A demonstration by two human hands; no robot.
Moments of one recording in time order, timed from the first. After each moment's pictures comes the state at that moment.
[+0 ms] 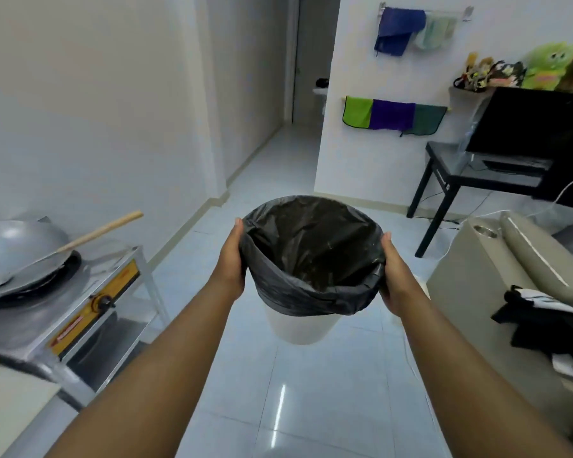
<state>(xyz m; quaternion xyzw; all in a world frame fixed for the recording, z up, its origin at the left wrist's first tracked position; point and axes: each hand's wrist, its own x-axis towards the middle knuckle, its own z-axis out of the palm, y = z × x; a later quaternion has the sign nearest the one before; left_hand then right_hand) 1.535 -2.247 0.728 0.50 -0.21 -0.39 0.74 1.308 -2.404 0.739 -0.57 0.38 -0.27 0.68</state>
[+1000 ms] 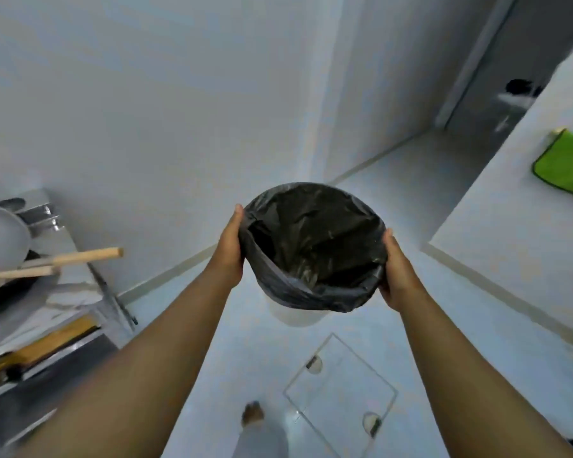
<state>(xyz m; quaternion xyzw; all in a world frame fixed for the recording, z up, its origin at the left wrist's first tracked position) 1.970 -2.633 0.676 0.53 -0.02 -0.21 0.82 1.846 -2.874 0.703 -0.65 0.24 -0.07 0.72</state>
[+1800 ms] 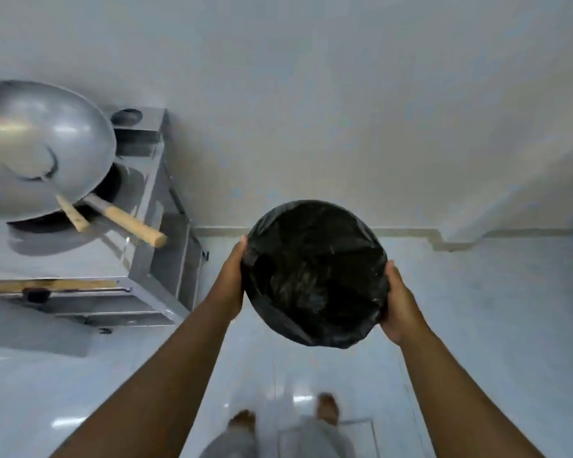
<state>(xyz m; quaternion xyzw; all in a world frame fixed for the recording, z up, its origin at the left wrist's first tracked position) 2.188 -2.587 0.540 0.51 0.31 -0.03 0.80 2.260 -2.850 0.546 -0.66 0.13 0.29 0.68</state>
